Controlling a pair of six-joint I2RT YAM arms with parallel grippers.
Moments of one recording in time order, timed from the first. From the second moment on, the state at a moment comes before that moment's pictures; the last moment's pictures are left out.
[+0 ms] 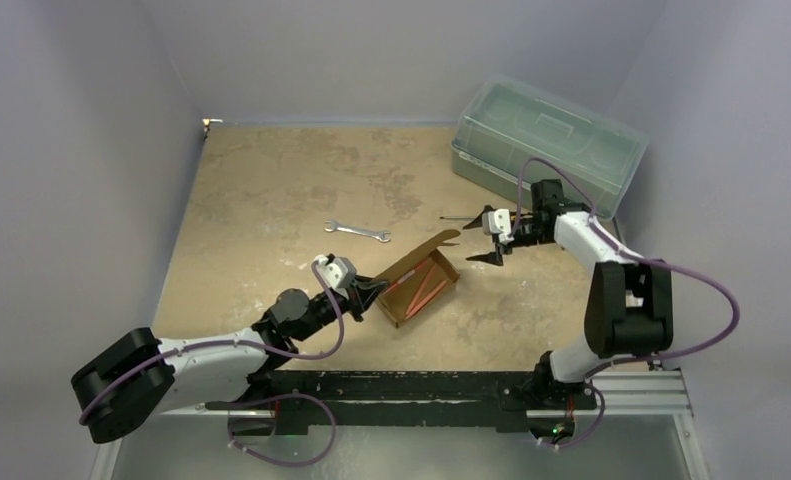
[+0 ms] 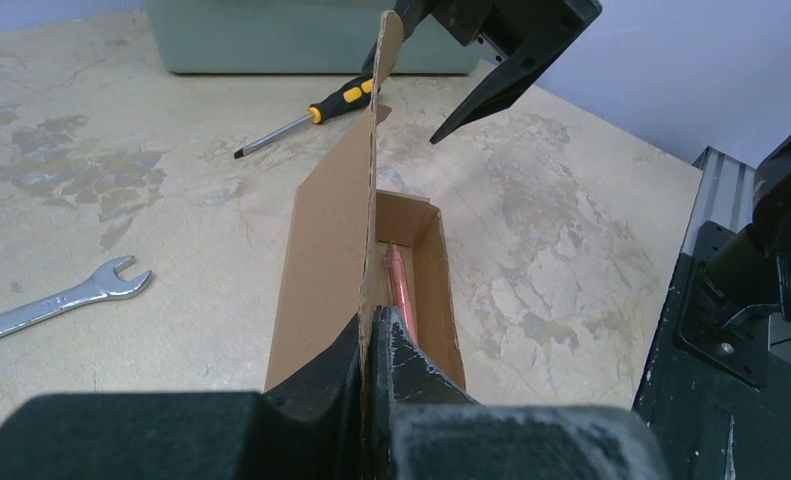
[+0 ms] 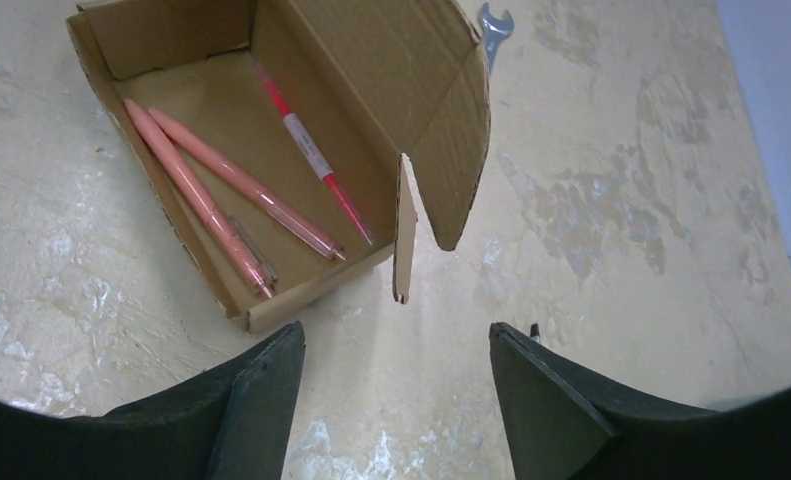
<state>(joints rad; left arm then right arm) -0.92 1.03 0.14 0.93 0.01 -0.20 0.04 1.49 0.93 -0.63 -1.15 -1.57</state>
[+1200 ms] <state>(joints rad) -0.91 1.02 0.13 0.93 -0.01 -0.23 0.18 1.47 0.84 -0.34 -1.00 -1.36</state>
